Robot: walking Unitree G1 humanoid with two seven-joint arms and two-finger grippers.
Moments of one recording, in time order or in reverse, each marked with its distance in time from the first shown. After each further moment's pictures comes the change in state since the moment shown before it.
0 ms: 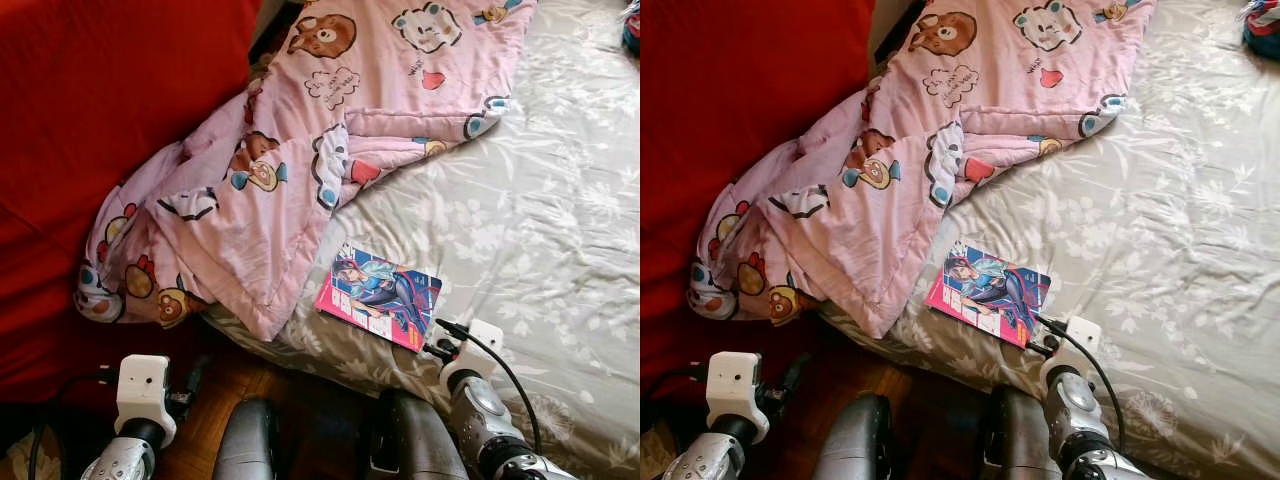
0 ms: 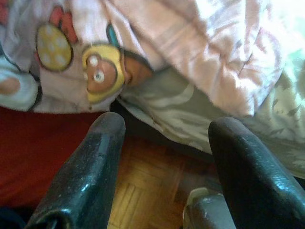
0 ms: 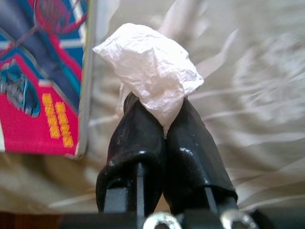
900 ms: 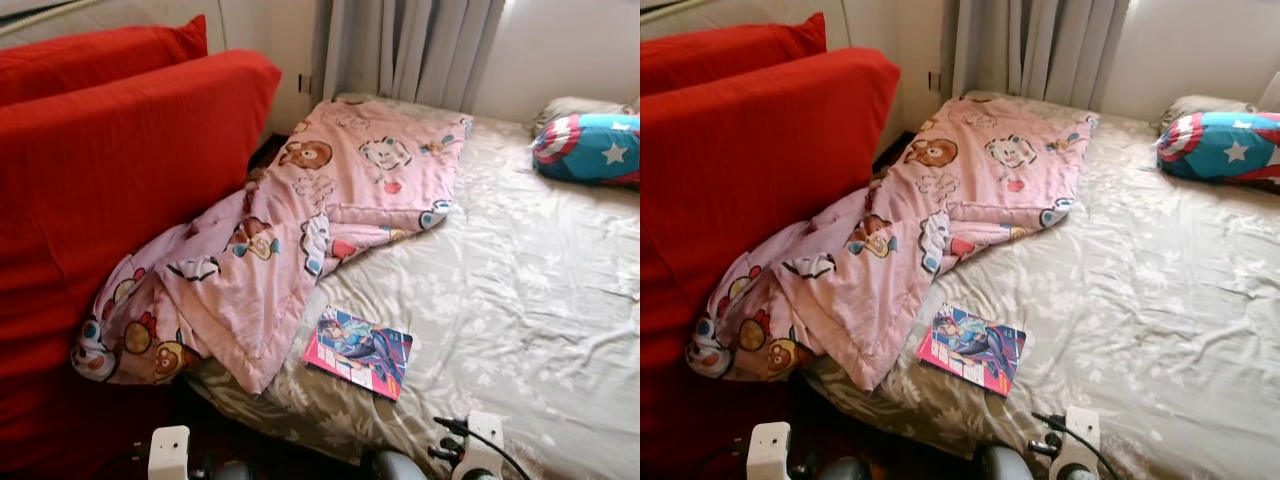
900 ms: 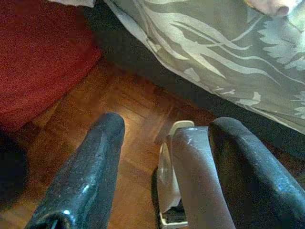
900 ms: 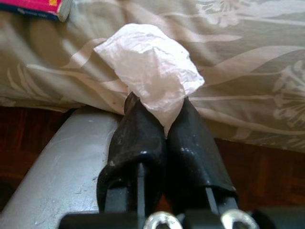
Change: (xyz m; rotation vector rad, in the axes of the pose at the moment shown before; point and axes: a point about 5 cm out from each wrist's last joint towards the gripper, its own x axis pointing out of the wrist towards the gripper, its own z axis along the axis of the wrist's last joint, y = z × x) left arm -0.008 -0.017 -0.120 -0.118 0.535 0.105; right arm -0.051 -0.050 -0.102 -0.183 0.367 0.005
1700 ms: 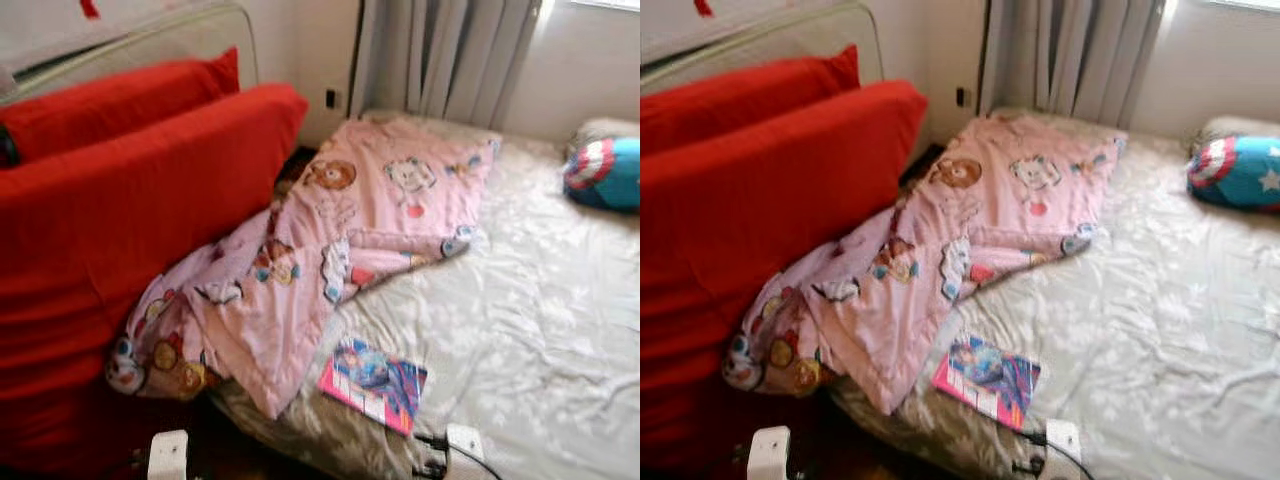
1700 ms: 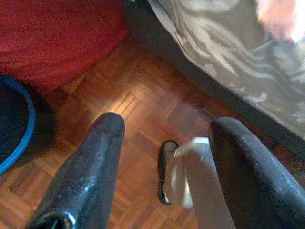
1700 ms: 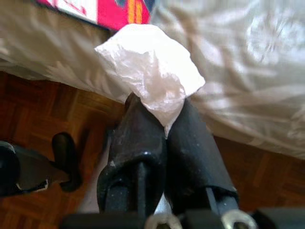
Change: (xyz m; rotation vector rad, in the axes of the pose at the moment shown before) left arm 0.004 0.003 -0.008 -0.026 0.118 0.035; right arm -0.002 0.014 -0.019 -0.040 0.089 0.044
